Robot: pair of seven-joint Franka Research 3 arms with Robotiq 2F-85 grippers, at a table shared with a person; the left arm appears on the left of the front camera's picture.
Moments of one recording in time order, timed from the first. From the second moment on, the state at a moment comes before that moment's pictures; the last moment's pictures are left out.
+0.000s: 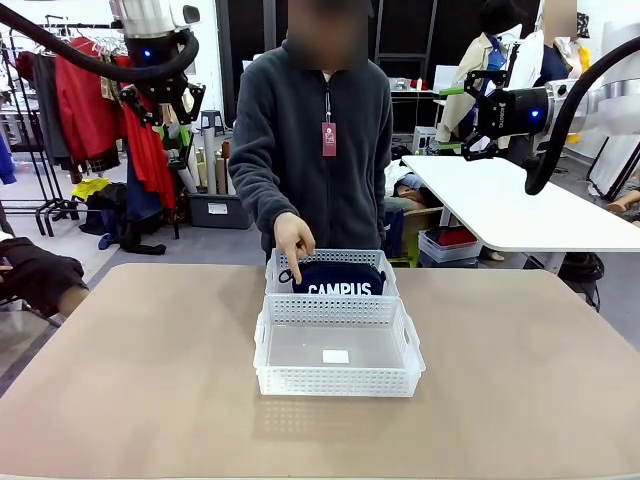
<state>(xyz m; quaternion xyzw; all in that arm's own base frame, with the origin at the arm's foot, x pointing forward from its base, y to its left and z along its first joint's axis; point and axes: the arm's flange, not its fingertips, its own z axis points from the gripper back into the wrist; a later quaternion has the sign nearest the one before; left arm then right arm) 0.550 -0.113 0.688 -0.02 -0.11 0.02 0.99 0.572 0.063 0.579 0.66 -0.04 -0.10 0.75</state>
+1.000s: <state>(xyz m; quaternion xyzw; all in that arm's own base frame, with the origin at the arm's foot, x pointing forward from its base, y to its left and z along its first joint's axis) 0.544 -0.128 0.676 -0.01 -0.08 -0.04 1.00 0.572 0.063 0.579 0.66 -0.04 -0.10 0.75</state>
